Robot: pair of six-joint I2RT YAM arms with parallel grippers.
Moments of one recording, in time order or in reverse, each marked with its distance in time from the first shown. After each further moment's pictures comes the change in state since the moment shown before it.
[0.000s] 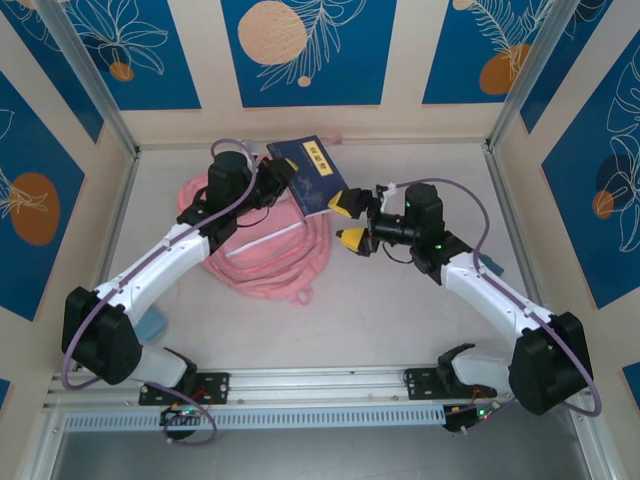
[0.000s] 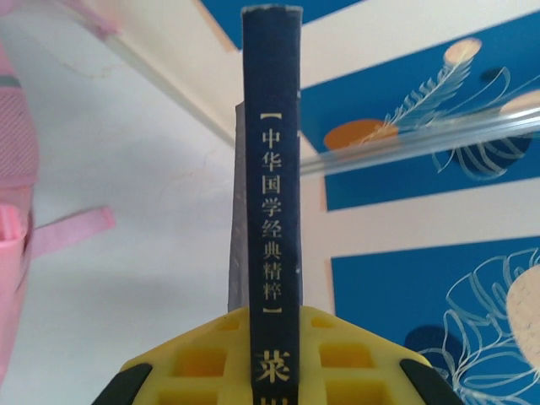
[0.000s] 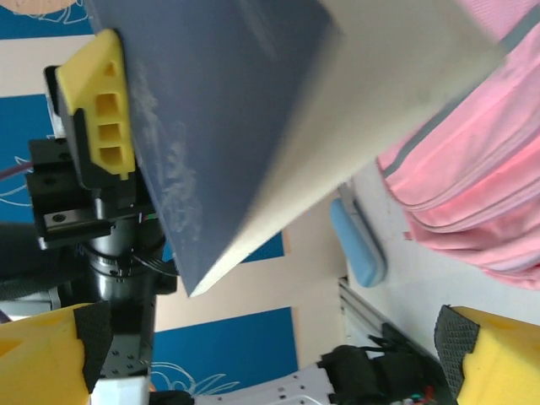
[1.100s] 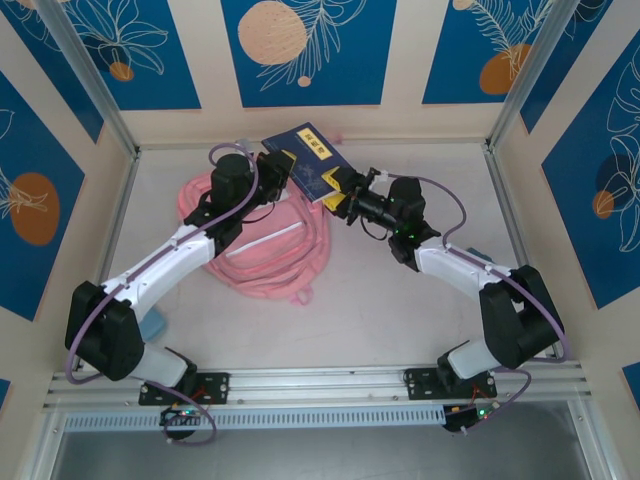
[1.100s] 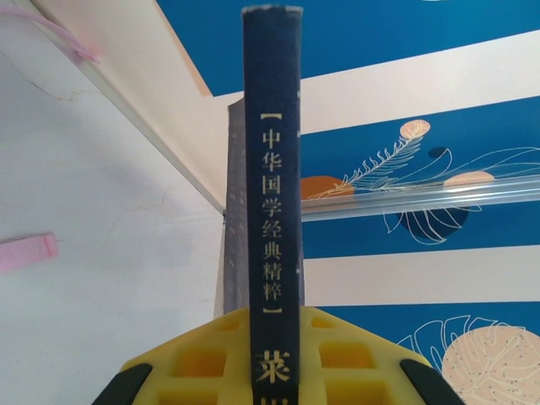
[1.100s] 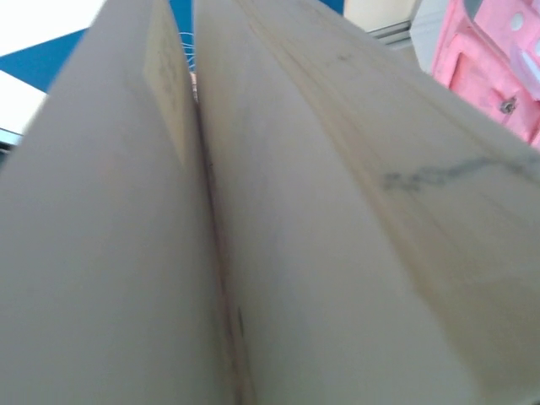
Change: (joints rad) left arm -0.013 0.024 -0.036 0.145 -0.092 -0.168; right arm 0.034 0.243 0.043 0.506 0.221 0.411
